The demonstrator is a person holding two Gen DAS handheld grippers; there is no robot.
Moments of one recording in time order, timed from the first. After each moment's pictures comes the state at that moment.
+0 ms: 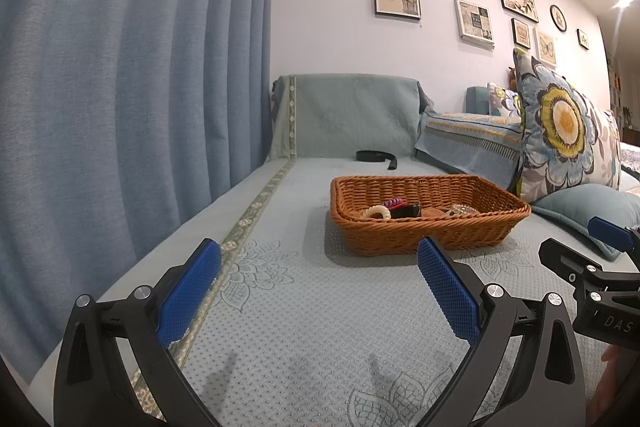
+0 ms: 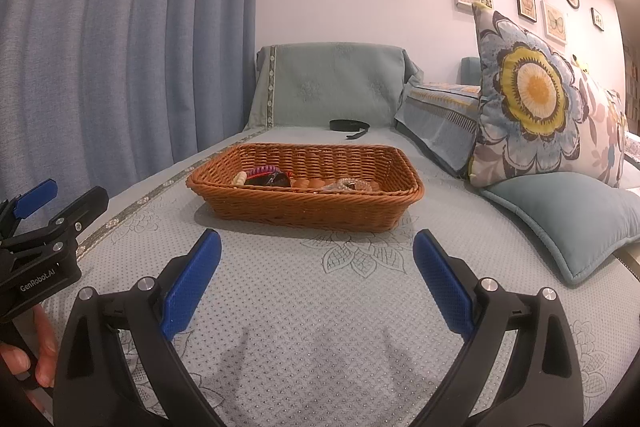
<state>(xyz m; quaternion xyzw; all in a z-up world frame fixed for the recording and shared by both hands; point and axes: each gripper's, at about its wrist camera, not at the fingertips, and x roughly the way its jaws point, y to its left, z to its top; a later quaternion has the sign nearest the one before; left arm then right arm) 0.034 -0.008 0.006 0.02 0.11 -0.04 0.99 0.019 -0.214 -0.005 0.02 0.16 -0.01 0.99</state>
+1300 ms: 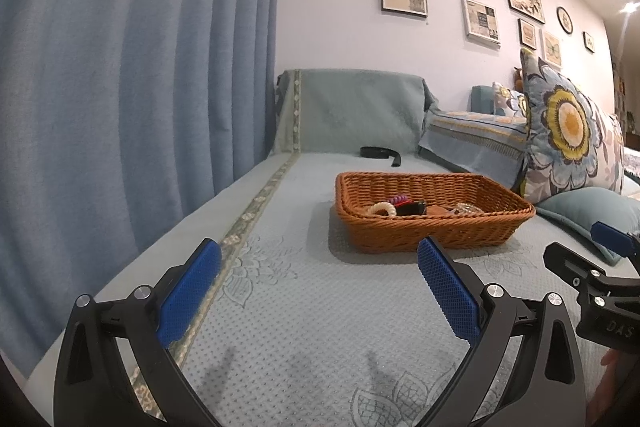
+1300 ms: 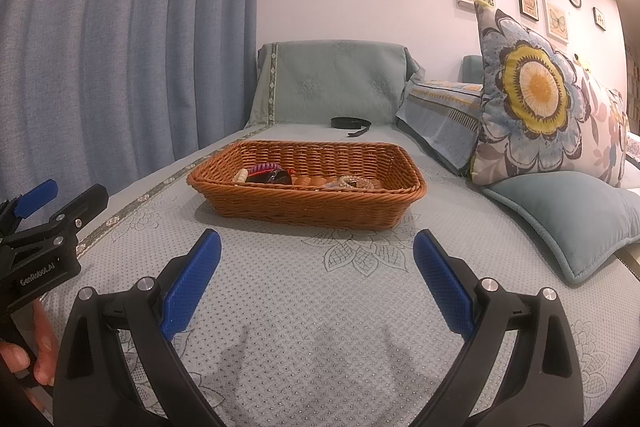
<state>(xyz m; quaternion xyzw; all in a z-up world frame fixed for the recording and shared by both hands) 0.039 -0.006 0.006 0.01 0.12 -0.04 0.99 0.021 -0.212 -0.005 0.02 0.16 -0.01 0.99</state>
